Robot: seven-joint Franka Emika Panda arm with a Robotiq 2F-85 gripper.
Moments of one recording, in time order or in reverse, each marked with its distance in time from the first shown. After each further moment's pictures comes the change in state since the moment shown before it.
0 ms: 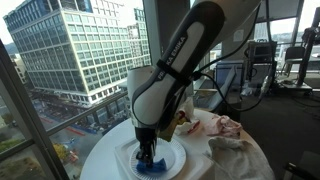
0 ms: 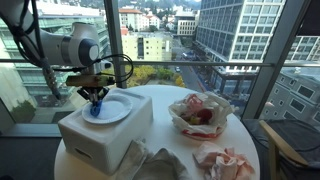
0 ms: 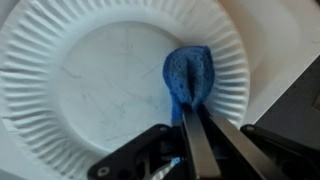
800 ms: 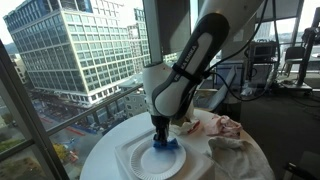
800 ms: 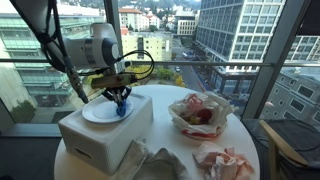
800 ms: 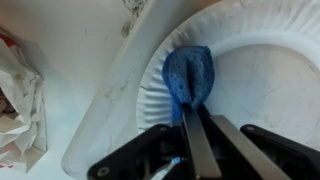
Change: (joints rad) arm 0.002 -0.011 -0.160 -0.002 -0.165 0.028 0.047
